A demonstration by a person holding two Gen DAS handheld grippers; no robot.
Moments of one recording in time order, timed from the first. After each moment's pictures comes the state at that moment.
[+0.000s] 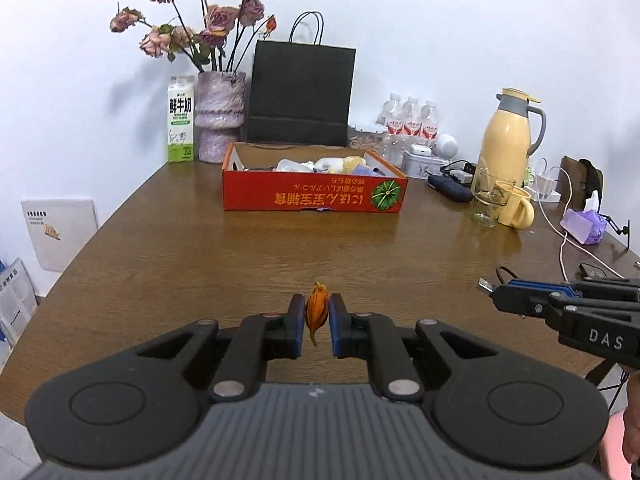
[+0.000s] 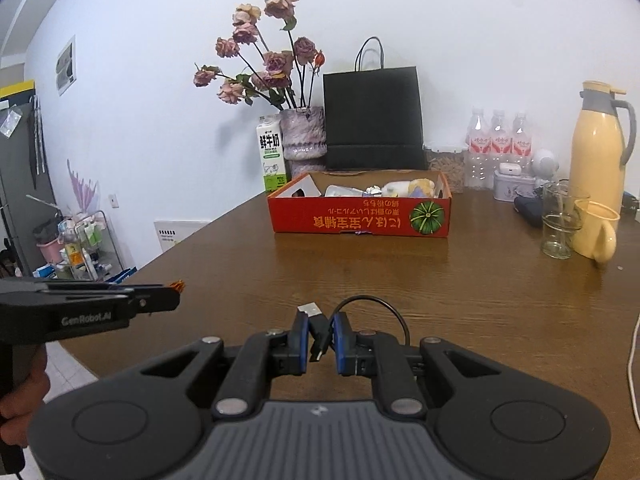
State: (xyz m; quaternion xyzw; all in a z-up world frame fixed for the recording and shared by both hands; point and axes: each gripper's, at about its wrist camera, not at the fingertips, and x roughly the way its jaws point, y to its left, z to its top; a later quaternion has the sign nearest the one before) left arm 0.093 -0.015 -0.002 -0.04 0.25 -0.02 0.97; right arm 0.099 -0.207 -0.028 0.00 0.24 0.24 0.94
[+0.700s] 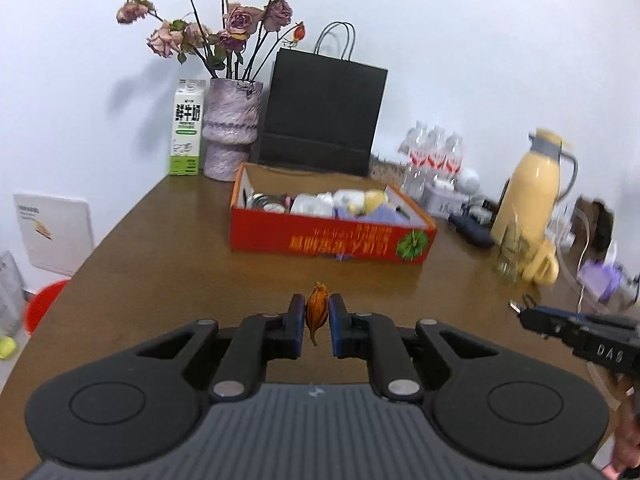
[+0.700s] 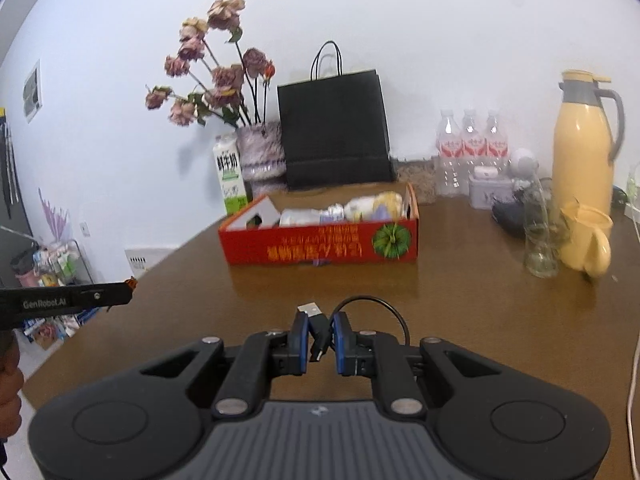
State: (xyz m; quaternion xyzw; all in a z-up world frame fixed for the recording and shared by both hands) left arm 0.186 0.031 0.025 -0.09 0.24 -0.02 0.97; right arm 0.192 -0.226 -0.021 0.04 0.23 0.21 0.95
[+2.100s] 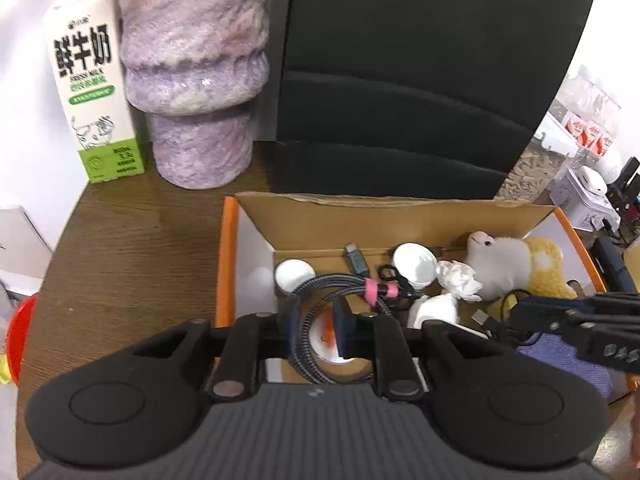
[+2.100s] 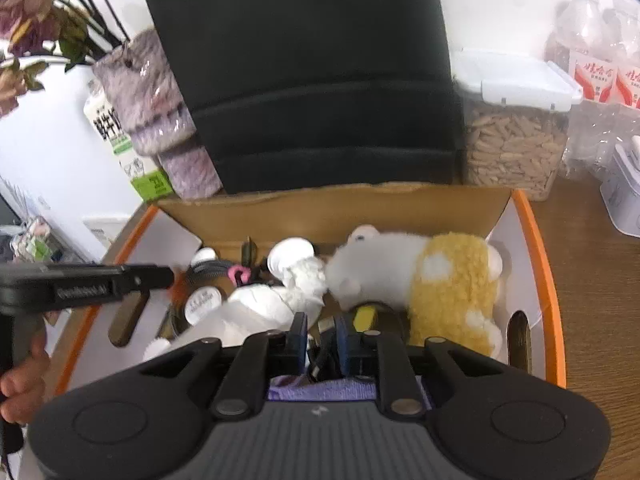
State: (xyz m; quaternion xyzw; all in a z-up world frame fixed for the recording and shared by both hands) left arm 0.617 0.115 -0.014 -0.06 0.43 -0.01 0.90; right arm 0.642 -0.100 -0.051 0.05 0.44 0.23 0.87
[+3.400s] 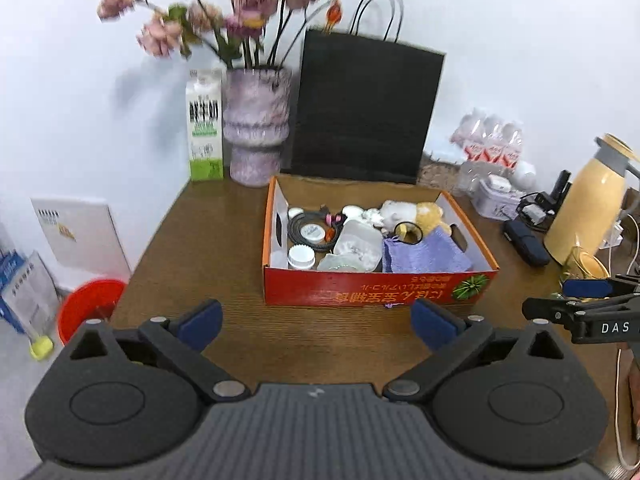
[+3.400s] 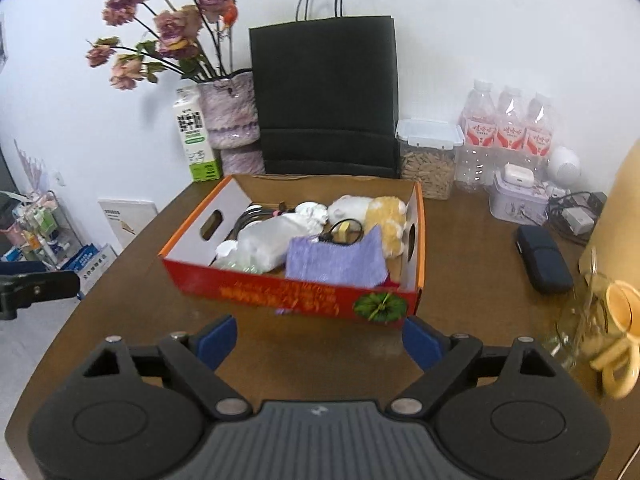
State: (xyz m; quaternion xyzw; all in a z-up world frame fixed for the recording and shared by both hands) left arm 0.295 0.057 0.092 -0.06 0.32 0.03 0.95; right arm 0.381 -0.183 0.048 -0.02 0.37 0.21 0.91
